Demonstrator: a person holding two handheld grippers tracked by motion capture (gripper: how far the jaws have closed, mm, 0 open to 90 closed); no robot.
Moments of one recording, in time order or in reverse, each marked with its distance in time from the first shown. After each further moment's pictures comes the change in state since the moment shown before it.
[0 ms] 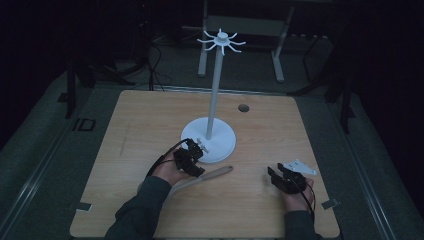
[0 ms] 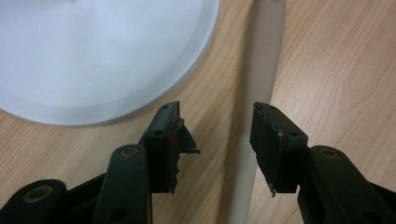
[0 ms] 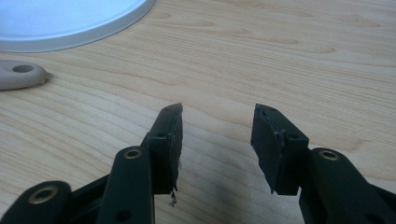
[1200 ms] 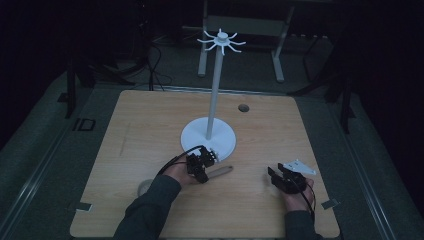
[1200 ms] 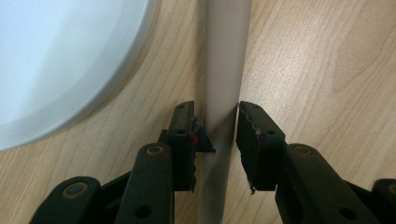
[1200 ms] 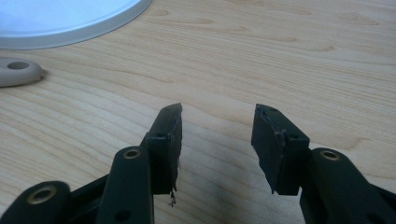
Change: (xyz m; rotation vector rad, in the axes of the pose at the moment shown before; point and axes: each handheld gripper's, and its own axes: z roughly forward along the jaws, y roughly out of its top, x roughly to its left) left arm -0.019 0.019 0.034 0.208 -0.059 0.108; right arm -0.001 -0.001 0.001 0.005 -0.005 -0.005
